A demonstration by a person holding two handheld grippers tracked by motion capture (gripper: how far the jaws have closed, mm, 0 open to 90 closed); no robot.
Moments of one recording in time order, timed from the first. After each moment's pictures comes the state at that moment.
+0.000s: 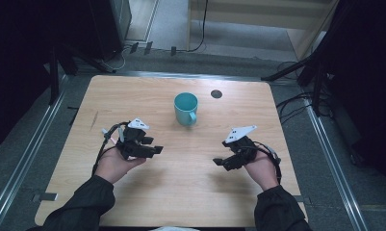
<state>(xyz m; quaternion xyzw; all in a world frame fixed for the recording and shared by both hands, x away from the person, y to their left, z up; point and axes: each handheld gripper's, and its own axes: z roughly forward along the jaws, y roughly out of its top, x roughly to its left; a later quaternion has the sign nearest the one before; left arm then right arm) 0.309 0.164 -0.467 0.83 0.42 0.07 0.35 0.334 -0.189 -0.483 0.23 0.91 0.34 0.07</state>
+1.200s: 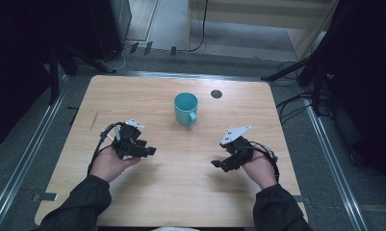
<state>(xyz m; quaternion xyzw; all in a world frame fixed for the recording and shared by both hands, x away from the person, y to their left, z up) 0.319 0.181 -0.479 0.83 0.47 0.04 0.30 0.335 -0.180 -0.487 0.21 0.92 0.31 0.06</state>
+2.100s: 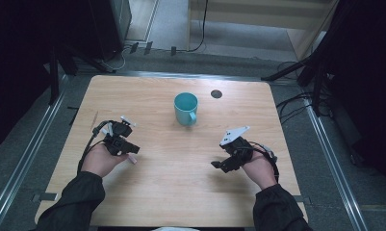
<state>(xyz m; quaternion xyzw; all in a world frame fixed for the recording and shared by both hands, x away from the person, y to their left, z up) 0.334 0.207 -0.487 0.83 0.52 0.01 0.21 0.335 -0.178 -0.488 0.21 0.93 0.31 0.06</state>
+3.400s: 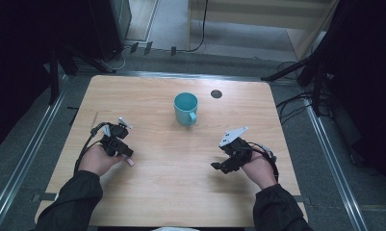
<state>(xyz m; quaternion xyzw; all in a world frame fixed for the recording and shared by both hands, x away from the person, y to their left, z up) 0.341 0.223 -0.508 0.82 0.55 -0.02 0.16 0.335 -0.177 -0.491 0.20 0.93 0.30 0.05</state>
